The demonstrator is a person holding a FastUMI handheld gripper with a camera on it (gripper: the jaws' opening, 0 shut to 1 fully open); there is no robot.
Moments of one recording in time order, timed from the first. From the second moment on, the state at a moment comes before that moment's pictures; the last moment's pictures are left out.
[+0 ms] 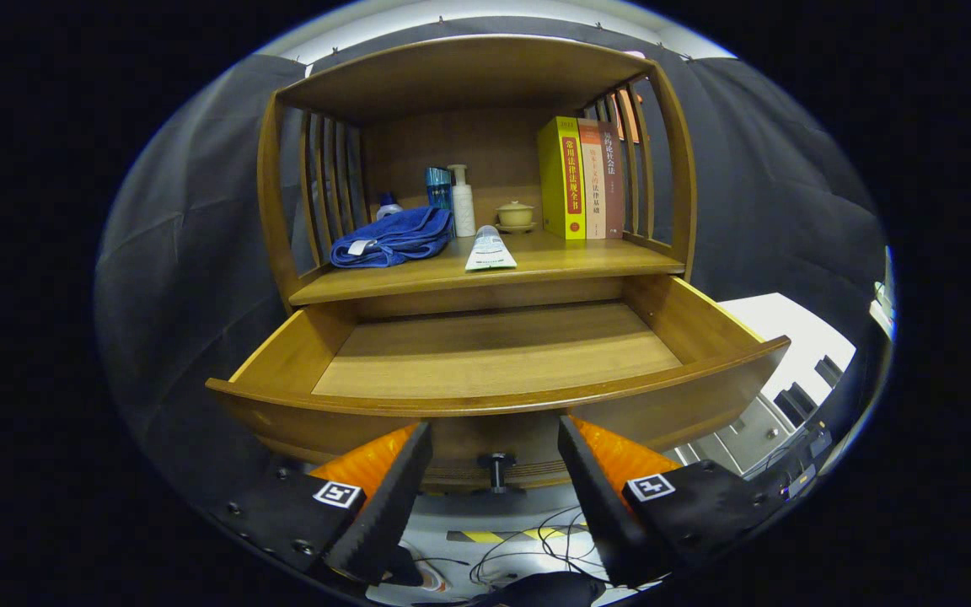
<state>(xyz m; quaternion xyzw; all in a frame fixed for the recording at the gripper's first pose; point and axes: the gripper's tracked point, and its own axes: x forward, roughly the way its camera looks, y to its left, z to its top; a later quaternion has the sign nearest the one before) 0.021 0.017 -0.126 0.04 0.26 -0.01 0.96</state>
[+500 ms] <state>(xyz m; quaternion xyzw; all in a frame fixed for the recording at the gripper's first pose) 0.086 0.013 -0.123 0.04 0.25 0.00 0.97</state>
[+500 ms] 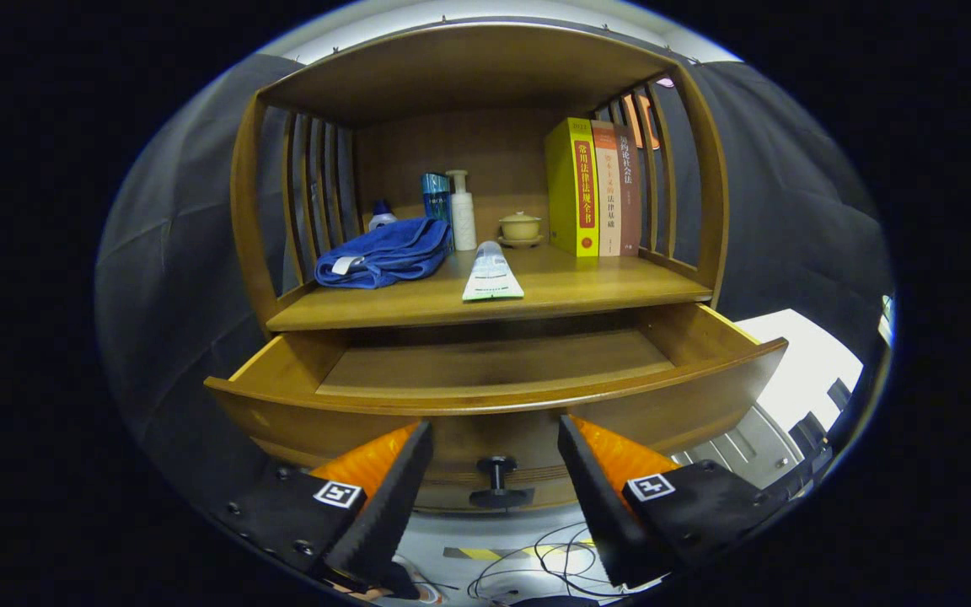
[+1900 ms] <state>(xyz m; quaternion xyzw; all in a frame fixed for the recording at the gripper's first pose) 0.189 0.015 -0.132 0.07 0.23 0.00 0.97</state>
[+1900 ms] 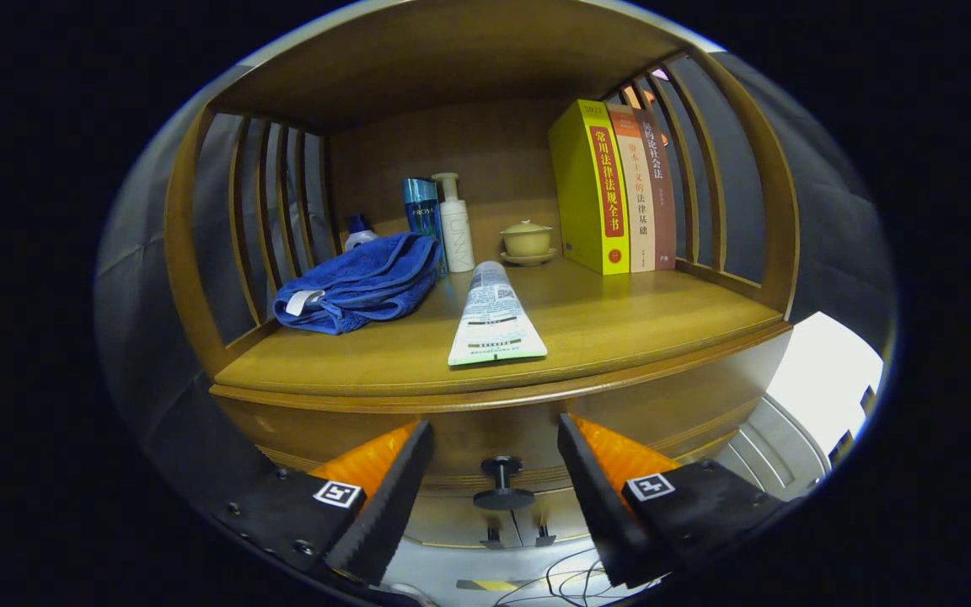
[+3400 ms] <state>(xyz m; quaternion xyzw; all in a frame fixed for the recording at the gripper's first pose) 0.015 0.002 0.023 0.03 0.04 -0.03 1.00</state>
